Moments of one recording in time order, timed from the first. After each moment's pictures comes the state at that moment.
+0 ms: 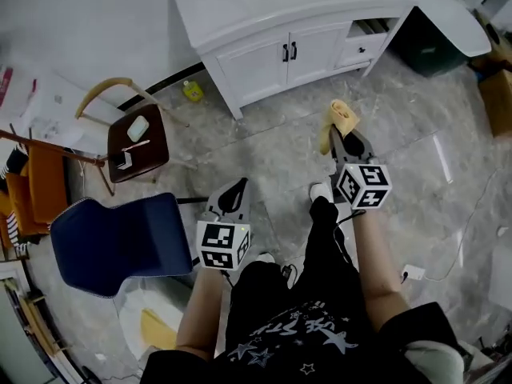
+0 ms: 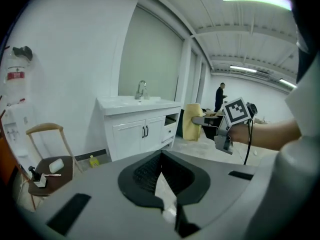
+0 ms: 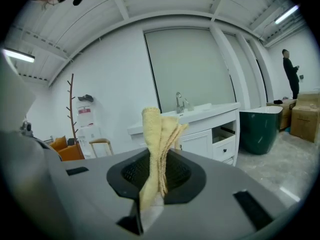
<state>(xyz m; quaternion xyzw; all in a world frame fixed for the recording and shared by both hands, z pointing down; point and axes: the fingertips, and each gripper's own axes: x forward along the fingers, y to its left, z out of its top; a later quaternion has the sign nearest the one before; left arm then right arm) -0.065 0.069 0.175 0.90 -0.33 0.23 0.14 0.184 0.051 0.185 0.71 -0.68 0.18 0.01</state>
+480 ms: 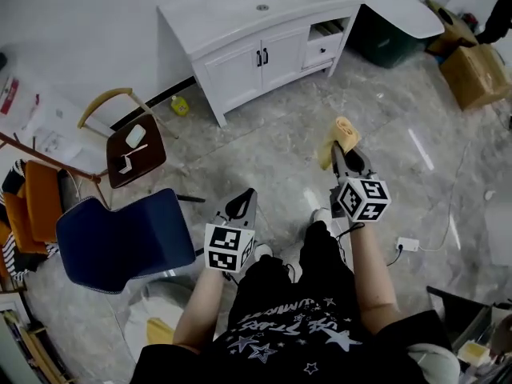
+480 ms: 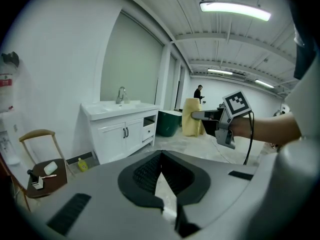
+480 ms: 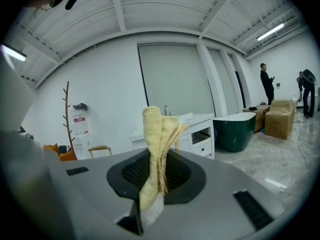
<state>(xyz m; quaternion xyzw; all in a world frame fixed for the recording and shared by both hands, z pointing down) -0.125 0.224 0.110 0.94 -0.23 0.22 0.12 0.116 0.253 0.089 0.77 -0.61 0.17 -0.02</state>
